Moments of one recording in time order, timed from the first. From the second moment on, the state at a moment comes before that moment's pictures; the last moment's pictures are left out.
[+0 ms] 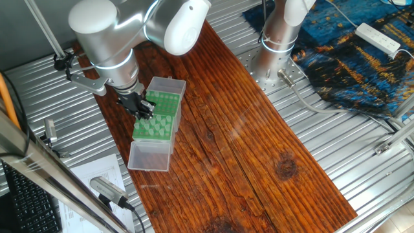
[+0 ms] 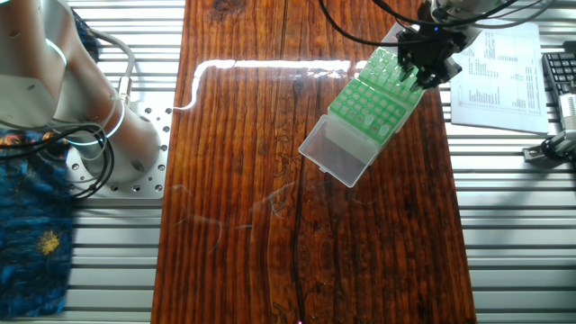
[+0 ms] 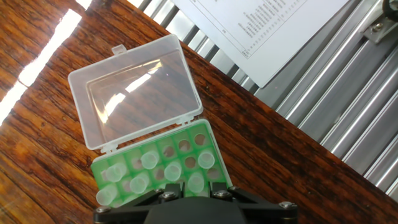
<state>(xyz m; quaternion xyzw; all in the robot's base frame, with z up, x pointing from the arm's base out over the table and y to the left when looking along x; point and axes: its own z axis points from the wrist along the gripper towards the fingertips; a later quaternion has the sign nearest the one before) 0.585 0.074 0.154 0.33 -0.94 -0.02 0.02</state>
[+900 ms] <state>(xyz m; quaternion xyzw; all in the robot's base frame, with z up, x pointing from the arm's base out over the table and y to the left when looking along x) 0.588 0.075 0.153 0.33 -0.94 -0.02 0.02</state>
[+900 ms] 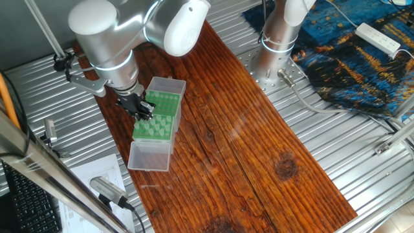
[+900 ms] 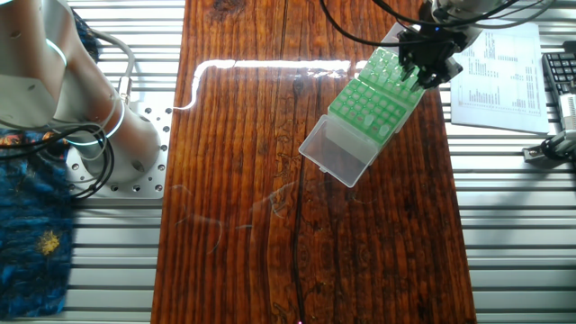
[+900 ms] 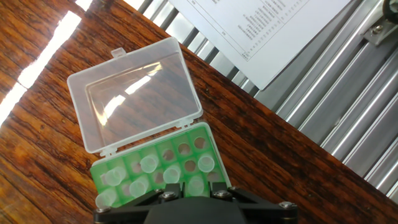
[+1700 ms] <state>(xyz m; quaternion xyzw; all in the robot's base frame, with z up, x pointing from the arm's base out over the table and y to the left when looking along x) 0.589 0.079 0.151 0.33 -0.94 -0.02 0.02</state>
